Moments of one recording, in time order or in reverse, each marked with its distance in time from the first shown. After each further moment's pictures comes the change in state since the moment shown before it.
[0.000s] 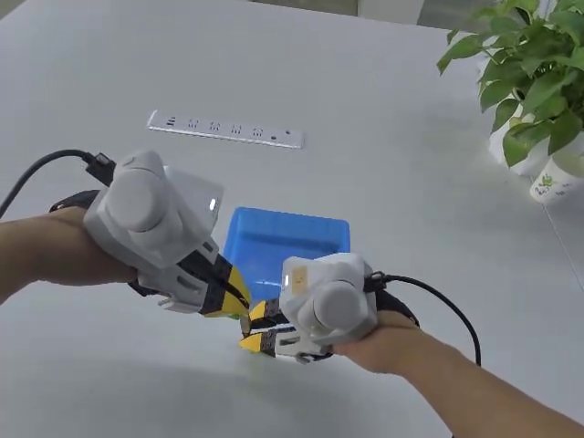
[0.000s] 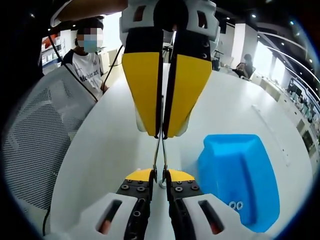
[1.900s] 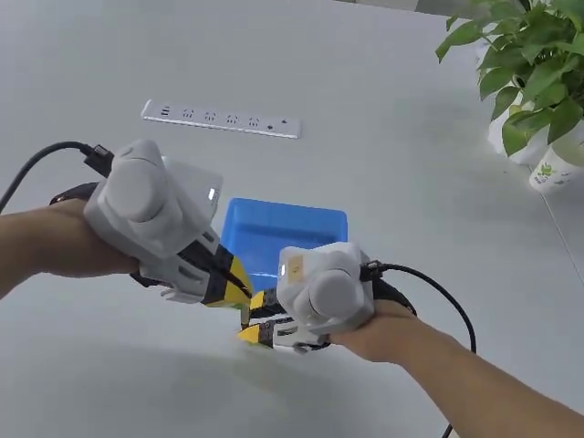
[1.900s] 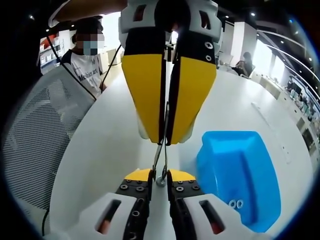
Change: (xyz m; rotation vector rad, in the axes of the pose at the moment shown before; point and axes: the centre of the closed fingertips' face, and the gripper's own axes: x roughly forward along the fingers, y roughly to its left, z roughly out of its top) left arm 0.006 0.005 0.004 -0.003 -0.016 0.000; right arm -0.001 -0.003 -0.004 0.013 0.010 0.000
